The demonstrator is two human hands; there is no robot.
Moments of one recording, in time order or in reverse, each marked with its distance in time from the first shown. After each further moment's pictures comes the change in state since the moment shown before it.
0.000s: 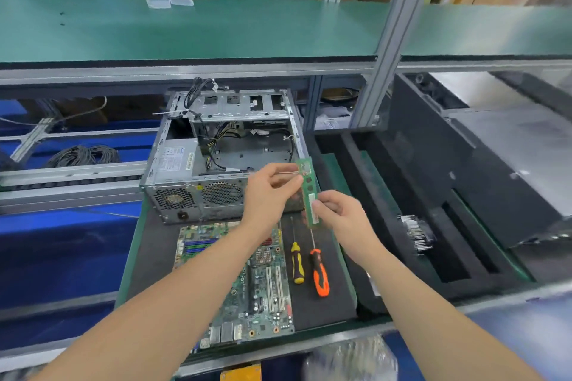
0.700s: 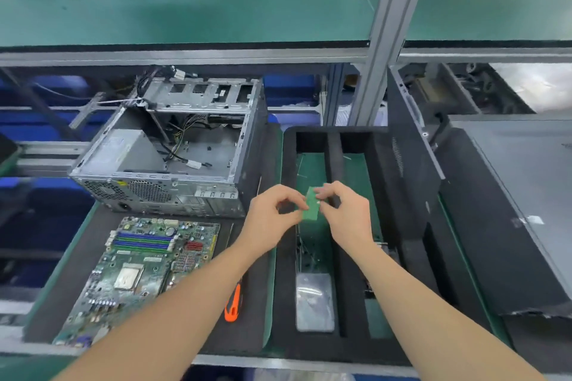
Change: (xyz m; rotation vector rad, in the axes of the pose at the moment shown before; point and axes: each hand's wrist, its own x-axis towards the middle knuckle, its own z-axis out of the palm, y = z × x) left_hand 0.039 -0.068 0.159 0.519 0.021 0.129; right_hand 0.108 0.106 -0.159 -0.302 0.049 -0.209
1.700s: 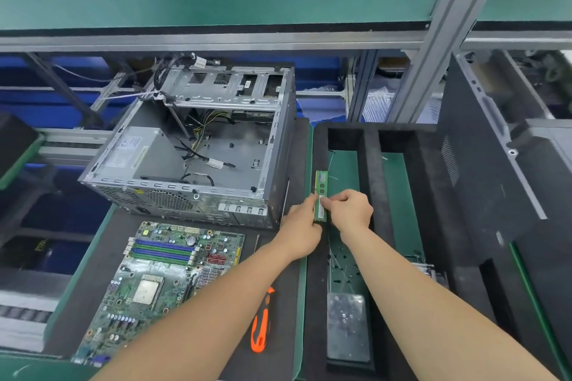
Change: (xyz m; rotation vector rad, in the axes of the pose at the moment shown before) left_hand 0.041 -0.063 0.008 0.347 -0.341 -0.490; right_hand 0.069 0.006 0.097 0.108 0.033 0.756
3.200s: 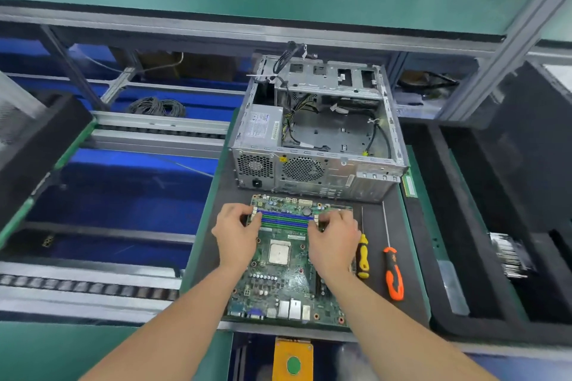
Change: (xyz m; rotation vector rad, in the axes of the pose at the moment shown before) left_hand -0.148 -0.286 -0.164 -0.274 0.743 -0.048; right_hand -0.243 0.014 0.219 -0.489 0.263 -0.394
